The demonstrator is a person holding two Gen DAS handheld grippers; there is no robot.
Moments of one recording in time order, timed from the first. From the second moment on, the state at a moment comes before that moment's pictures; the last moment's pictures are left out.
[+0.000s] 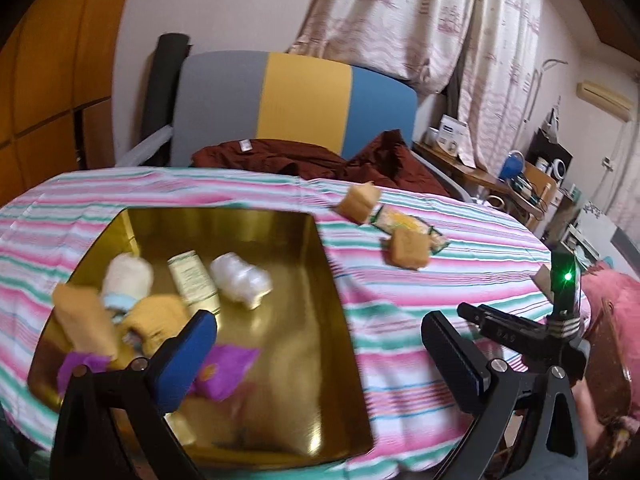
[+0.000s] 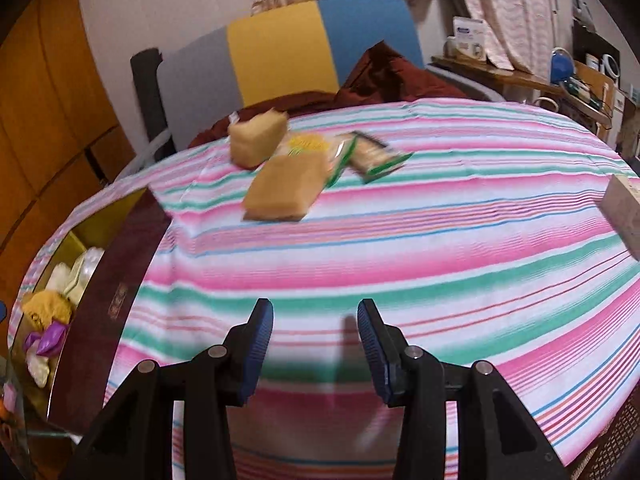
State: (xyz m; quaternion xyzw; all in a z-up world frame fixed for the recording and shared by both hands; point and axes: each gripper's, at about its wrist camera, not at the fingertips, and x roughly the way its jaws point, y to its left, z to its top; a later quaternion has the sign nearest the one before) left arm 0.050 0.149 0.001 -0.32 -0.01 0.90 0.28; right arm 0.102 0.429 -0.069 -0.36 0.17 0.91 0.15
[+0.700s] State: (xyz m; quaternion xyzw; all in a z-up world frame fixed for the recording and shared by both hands) left arm -0.034 0.350 -0.032 -0.40 0.07 0.86 0.31; right arm 0.094 0.512 -0.094 -0.32 0.18 0.90 0.24
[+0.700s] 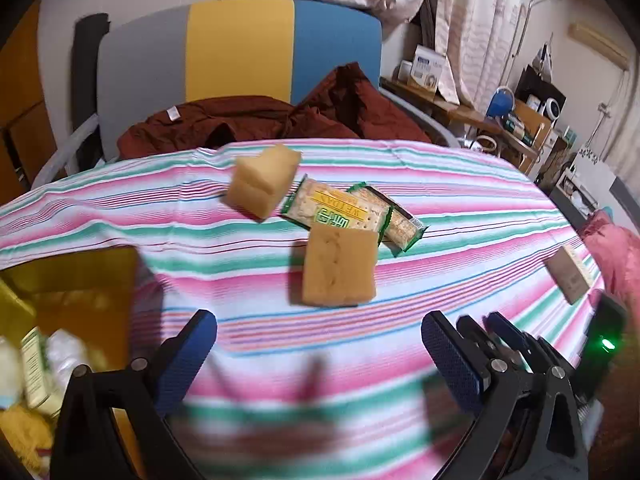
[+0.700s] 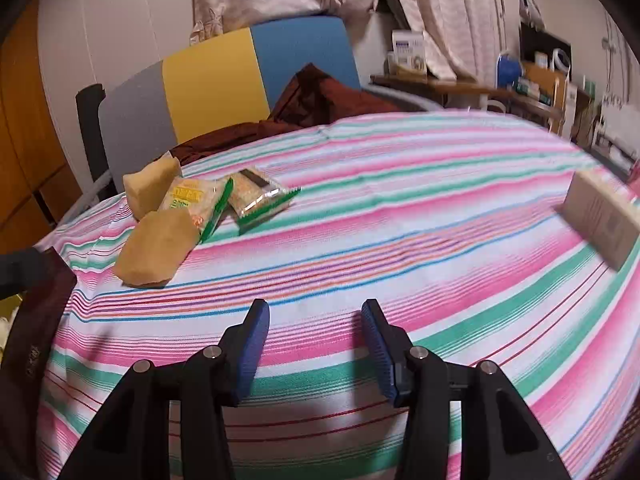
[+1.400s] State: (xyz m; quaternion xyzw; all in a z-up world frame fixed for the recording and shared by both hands) left arm -0.053 0.390 -0.078 -0.37 0.11 0.87 0.31; right arm 0.099 0.514 -0.097 -0.31 0.19 0.90 0.23
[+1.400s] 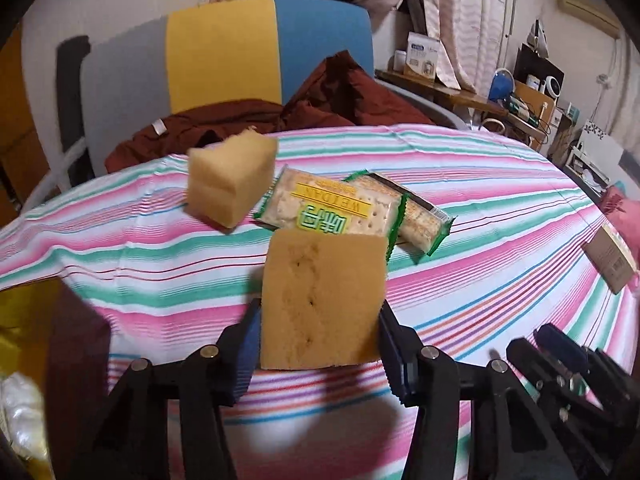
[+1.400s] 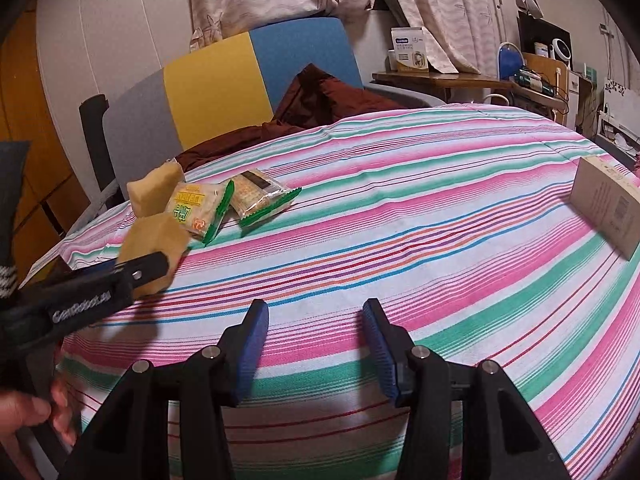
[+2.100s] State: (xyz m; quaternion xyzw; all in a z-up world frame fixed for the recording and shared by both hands) left arm -0.042 0.356 -0.090 -0.36 0.09 0.88 0.31; right arm -0.036 0.546 -0.071 -0.42 0.03 0.89 0.16
